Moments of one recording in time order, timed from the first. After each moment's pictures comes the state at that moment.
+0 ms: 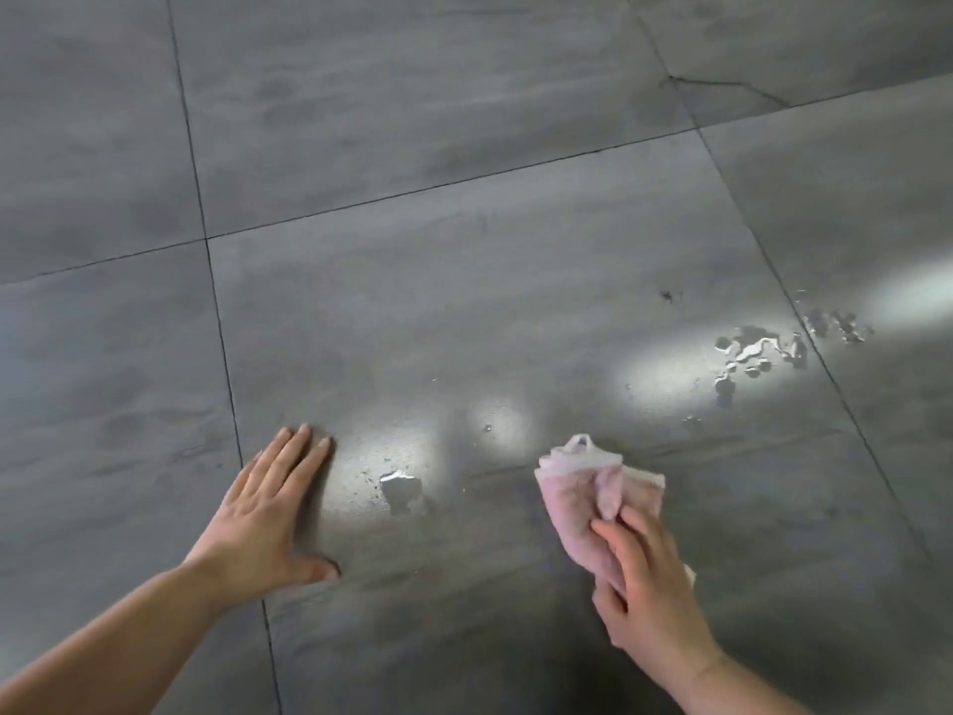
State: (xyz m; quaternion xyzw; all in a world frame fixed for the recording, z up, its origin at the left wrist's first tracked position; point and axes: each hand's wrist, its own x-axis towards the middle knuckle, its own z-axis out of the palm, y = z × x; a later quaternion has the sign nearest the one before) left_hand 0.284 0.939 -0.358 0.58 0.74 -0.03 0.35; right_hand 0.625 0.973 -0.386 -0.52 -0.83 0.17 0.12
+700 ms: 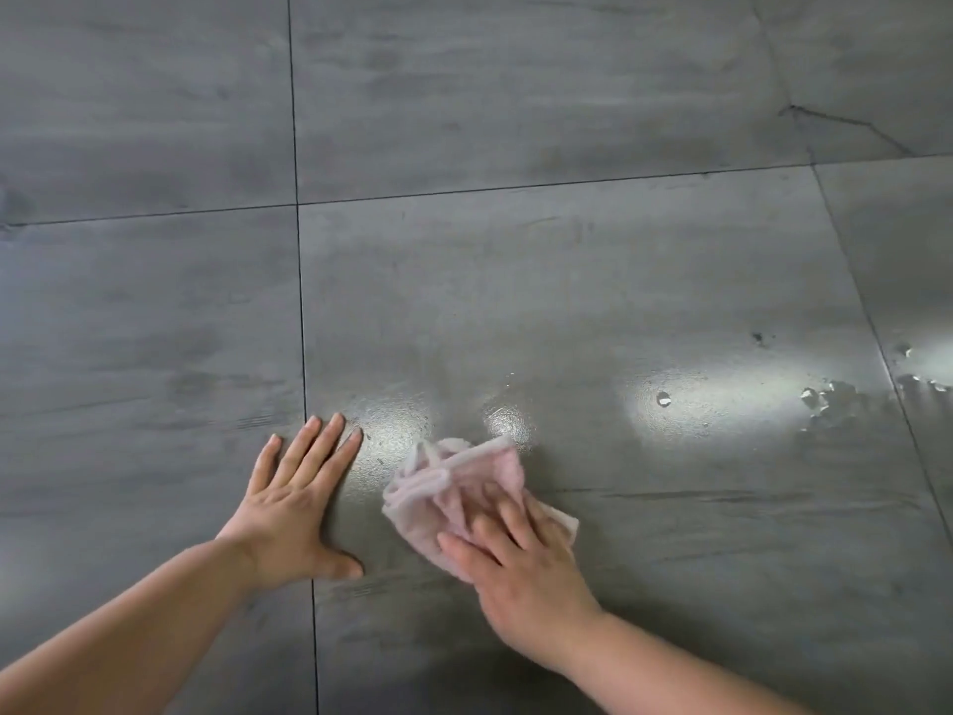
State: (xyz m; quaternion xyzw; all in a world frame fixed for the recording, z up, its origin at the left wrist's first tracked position) left_hand 0.250 0.923 -0.380 0.60 0.72 -0.13 0.33; right_hand 0.492 0.971 -0.400 -0.28 -0.96 0.07 0.05
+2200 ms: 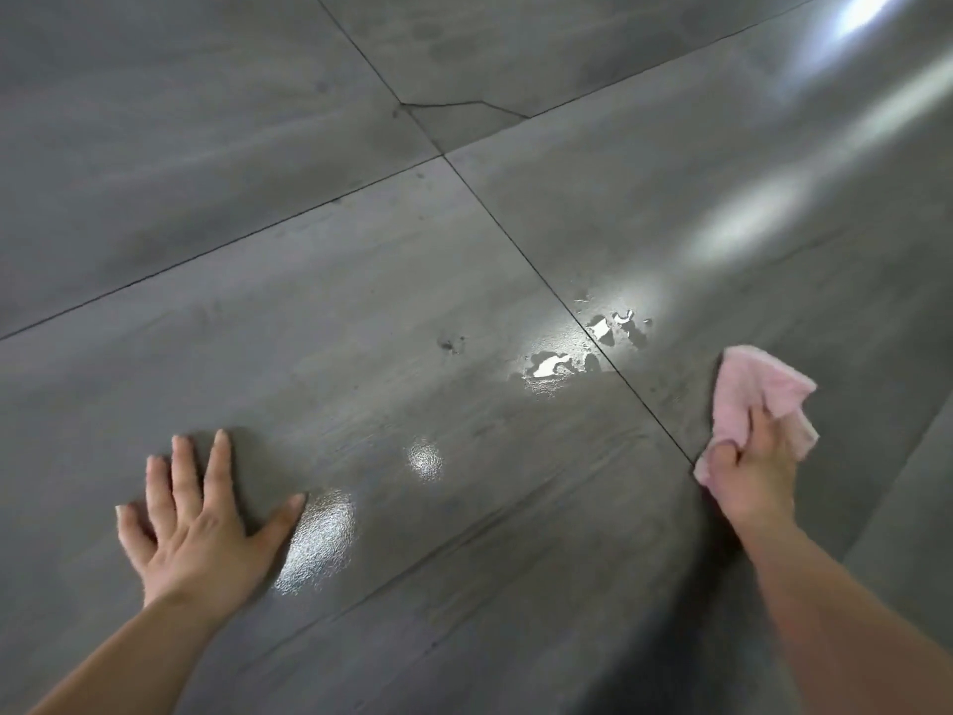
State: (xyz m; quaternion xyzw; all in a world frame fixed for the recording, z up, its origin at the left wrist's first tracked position) left_hand 0.429 1.100 -0.387 0.50 0.82 0.02 0.27; right_hand 0.825 1.120 -0.375 -0.90 -0.40 0.14 0.09
